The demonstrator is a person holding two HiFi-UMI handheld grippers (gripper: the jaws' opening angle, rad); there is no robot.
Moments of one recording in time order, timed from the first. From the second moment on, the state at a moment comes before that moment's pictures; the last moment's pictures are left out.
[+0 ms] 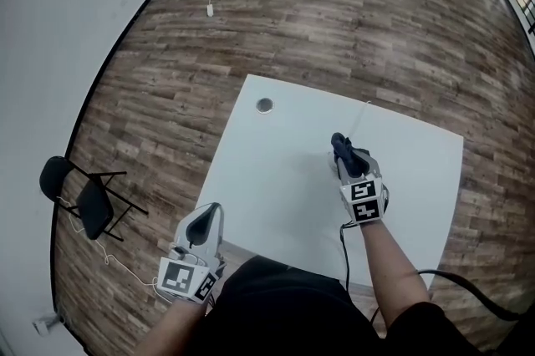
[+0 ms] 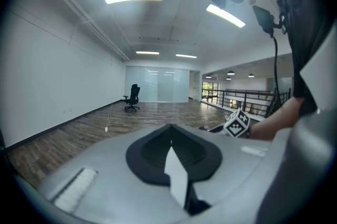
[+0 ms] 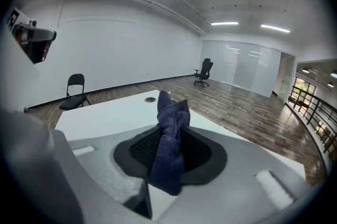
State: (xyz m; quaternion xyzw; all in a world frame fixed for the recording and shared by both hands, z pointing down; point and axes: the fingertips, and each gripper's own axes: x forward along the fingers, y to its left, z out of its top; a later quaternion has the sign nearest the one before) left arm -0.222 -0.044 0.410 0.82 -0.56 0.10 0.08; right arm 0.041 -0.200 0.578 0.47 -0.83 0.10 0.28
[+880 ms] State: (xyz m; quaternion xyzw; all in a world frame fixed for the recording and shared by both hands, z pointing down) left arm -0.215 -0.047 0.412 0.82 -0.55 0.11 0.08; right arm 0.026 -0.163 0.652 0.41 -0.83 0.22 0.31
